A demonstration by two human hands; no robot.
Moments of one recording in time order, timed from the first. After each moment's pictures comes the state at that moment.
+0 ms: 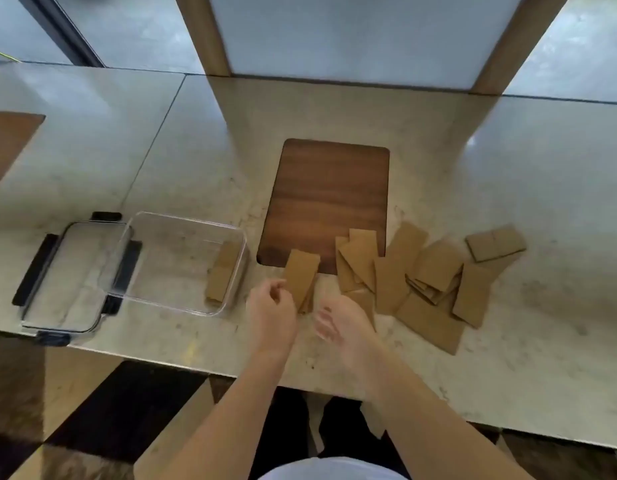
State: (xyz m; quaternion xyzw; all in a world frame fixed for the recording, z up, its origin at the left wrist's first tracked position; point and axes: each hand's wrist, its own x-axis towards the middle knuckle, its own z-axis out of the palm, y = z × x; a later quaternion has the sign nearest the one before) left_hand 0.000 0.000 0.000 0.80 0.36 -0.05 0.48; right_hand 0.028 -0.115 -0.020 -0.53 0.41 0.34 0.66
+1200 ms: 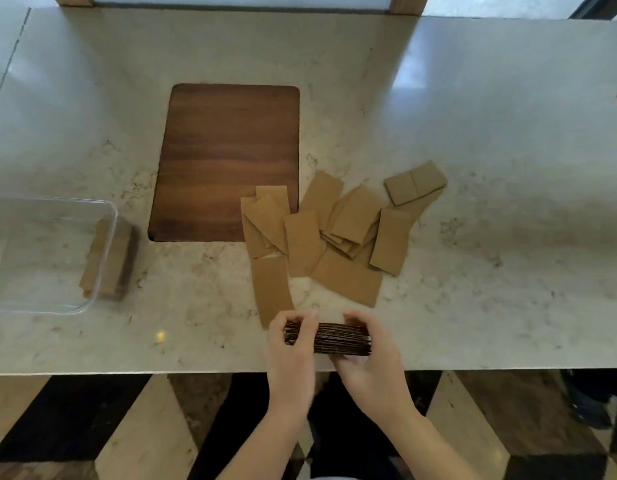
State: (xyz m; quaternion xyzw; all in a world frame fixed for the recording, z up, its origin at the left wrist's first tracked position) left_hand -0.084 -0.168 -0.046 0.68 0.32 -0.11 0.65; right_hand -0.105 -0.295 -0.042 -0.85 0.12 0.09 0.51
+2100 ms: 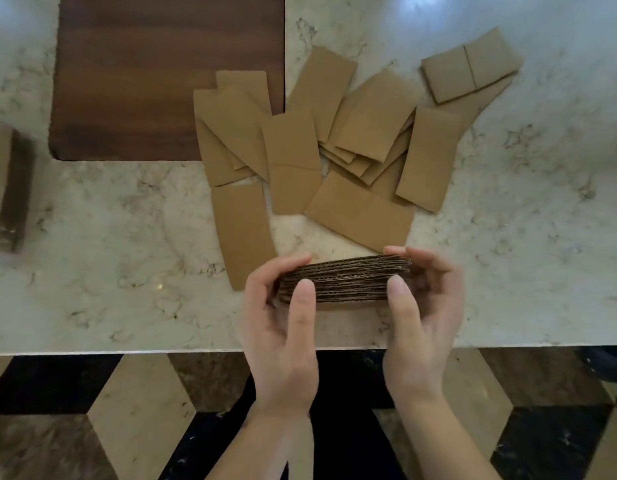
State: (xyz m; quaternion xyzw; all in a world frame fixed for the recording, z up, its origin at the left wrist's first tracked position) left_hand -0.099 -0.177 -0.100 0.71 0.14 0.10 0.68; right_hand -0.093 -0.296 -0.094 -0.70 0.19 -0.15 0.67
